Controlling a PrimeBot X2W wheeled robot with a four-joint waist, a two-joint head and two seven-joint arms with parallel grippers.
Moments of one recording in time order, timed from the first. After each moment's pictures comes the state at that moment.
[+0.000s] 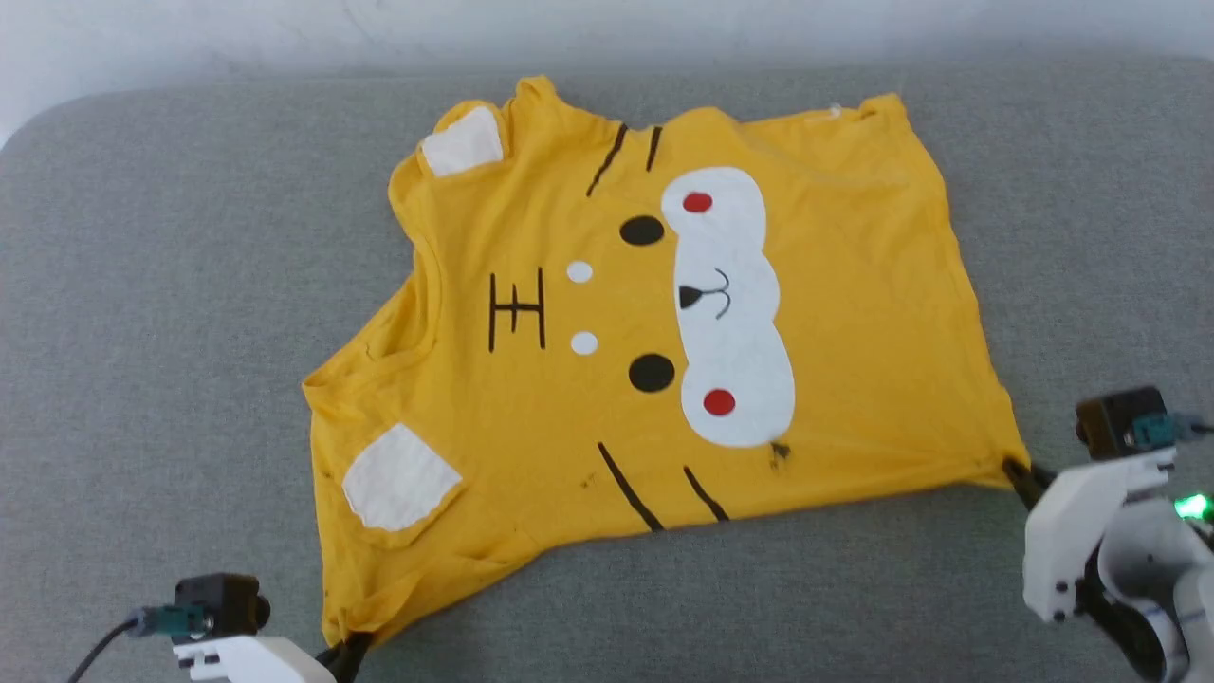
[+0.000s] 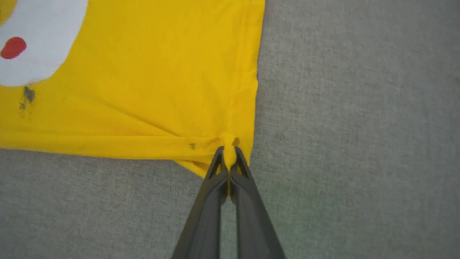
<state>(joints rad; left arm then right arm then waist) 0.18 0.47 -0.20 -0.13 -0.77 0.17 0.46 -0.19 -0.35 0.10 0.22 0.32 0.13 0.43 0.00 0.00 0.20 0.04</state>
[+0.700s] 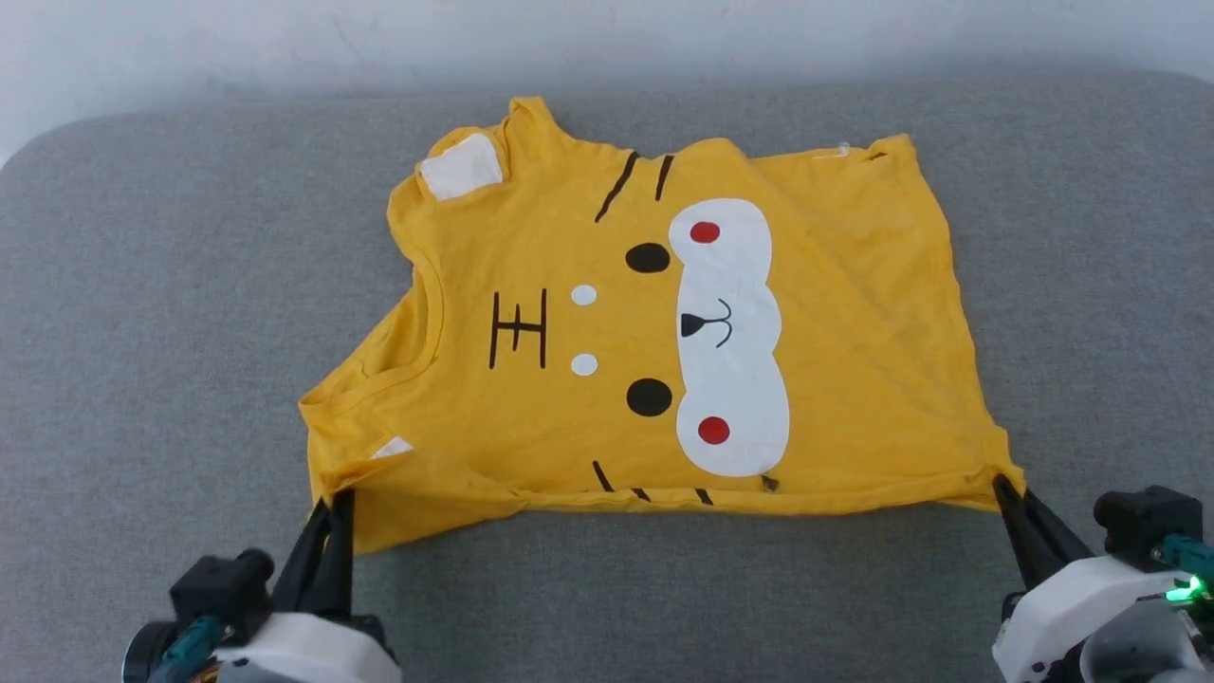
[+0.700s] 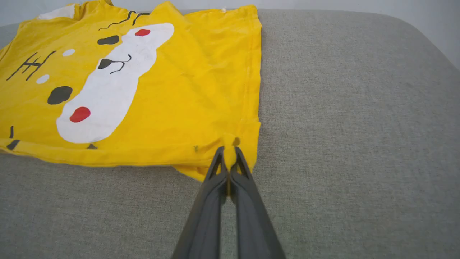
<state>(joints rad) 0.10 0.35 -0.23 -0.03 -0.48 0.16 -0.16 0.06 -0.18 -0.04 0.04 0.23 0.13 0.14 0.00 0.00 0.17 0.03</state>
